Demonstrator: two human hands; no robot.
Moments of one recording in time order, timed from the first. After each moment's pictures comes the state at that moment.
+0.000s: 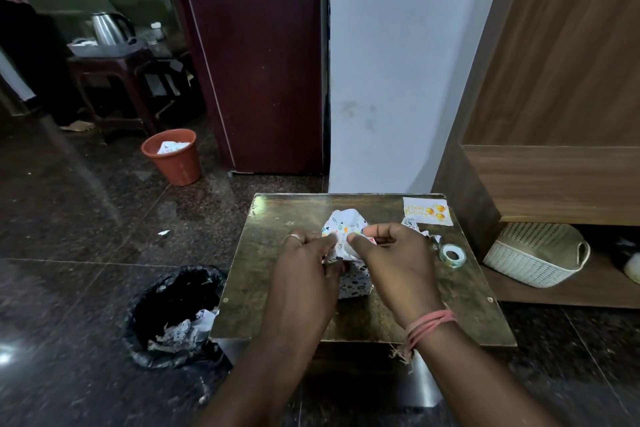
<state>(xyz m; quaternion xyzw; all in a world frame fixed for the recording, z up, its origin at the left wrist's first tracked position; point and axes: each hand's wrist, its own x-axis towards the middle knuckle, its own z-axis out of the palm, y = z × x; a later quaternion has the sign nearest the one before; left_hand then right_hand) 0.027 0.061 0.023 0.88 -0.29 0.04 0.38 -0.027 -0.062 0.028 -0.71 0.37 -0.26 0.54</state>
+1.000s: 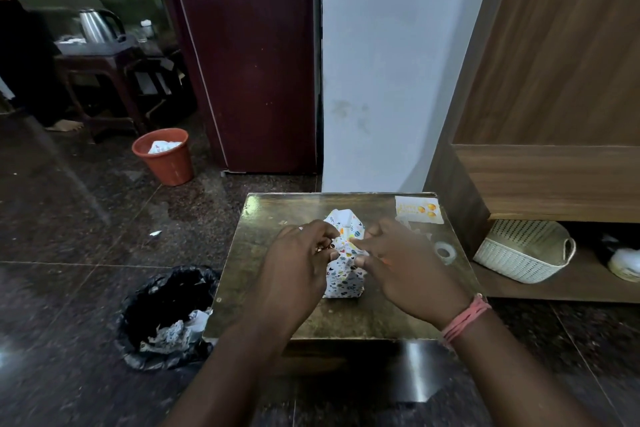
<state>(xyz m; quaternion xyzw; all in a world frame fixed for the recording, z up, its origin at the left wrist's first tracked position) 0.046 0.067 0.024 0.83 -0.39 0.05 0.39 -0.054 -0.108 0.017 -0.92 0.06 -0.20 0.33</state>
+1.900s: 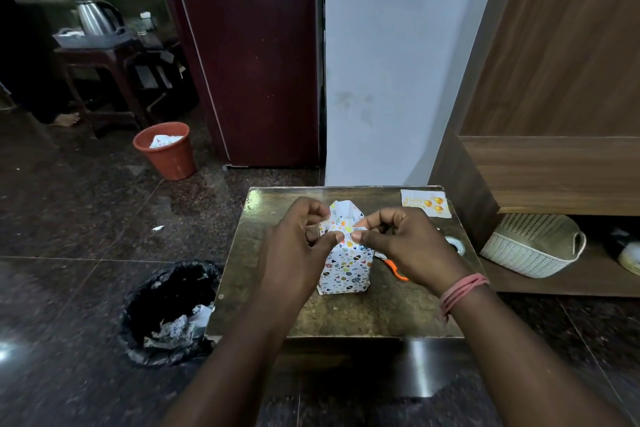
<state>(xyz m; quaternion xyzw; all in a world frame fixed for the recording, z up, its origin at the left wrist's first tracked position) 0.057 0.054 0.024 0.80 -0.25 -0.06 0.55 -0.025 -0.117 0.022 -0.78 0.16 -0.14 0.59</state>
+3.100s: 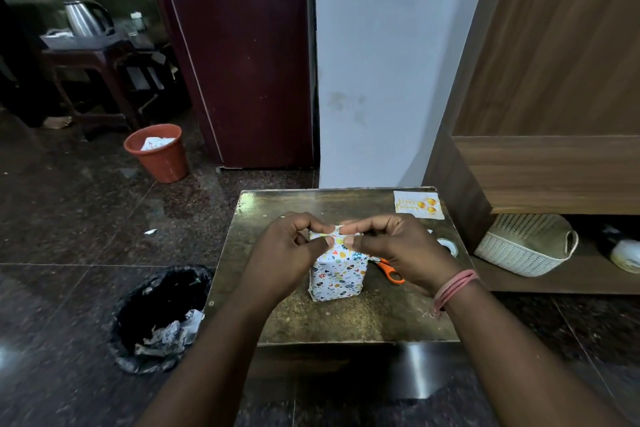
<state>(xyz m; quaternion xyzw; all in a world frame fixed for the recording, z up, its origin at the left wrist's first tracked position) 0.081 0.051 0.015 0.77 -0.26 -0.17 0.55 -0.021 -0.130 0.009 -0.69 0.13 -0.09 0.71</state>
